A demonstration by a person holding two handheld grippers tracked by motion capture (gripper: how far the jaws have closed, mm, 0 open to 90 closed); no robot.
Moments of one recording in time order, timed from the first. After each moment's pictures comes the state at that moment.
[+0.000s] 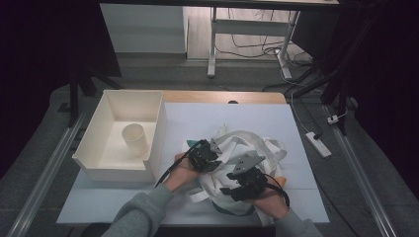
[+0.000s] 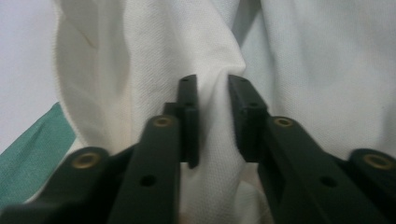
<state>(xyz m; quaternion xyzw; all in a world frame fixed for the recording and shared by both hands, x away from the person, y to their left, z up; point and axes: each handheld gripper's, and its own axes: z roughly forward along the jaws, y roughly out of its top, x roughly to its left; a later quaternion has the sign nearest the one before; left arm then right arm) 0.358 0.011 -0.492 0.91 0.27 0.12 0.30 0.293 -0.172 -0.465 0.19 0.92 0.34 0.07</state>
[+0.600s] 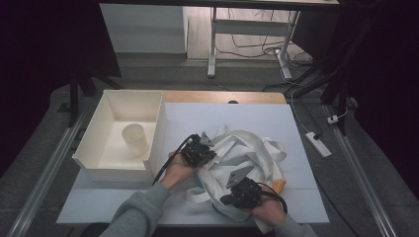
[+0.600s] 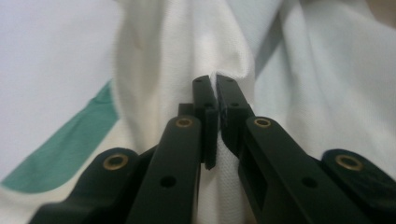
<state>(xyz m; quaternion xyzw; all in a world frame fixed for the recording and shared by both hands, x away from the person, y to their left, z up) 0.366 0.038 -0.481 0.88 0.31 0.11 0.35 0.277 -0.168 -0.488 0.15 0.94 0.29 -0.02</state>
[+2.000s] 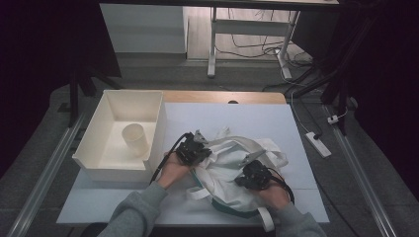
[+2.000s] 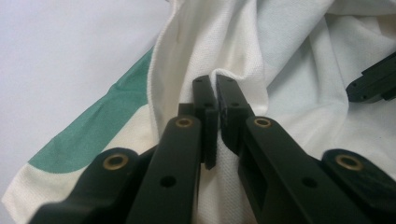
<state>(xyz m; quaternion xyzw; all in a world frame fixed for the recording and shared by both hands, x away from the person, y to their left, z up) 0.367 0.048 -0.484 0.87 0.33 0.11 0.35 0.336 -0.202 -0.507 0.28 0.92 0.26 0.04</state>
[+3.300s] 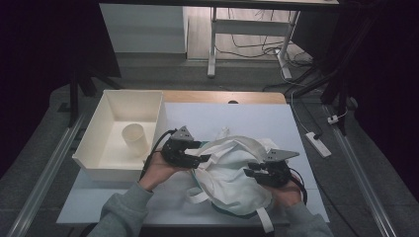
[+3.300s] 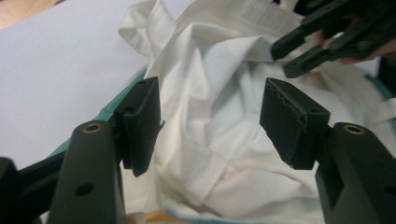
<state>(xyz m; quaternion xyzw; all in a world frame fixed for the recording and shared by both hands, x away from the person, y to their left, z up) 0.327 0.089 -0.428 0.84 0.29 0.08 0.45 0.327 -0.251 -0.480 0.28 0.85 0.43 0.11</state>
